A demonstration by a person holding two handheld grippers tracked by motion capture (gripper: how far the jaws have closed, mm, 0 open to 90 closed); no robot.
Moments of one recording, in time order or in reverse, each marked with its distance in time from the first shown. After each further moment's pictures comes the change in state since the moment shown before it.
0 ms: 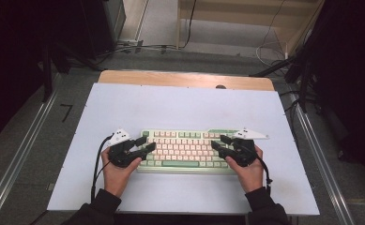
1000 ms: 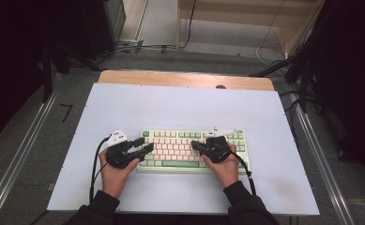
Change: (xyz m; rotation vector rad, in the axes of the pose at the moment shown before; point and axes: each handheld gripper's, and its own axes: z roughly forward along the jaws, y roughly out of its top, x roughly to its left) left arm 0.002 -0.003 -0.005 -0.004 0.008 -0.014; right arm 0.037 0.008 0.056 0.114 0.129 -0.086
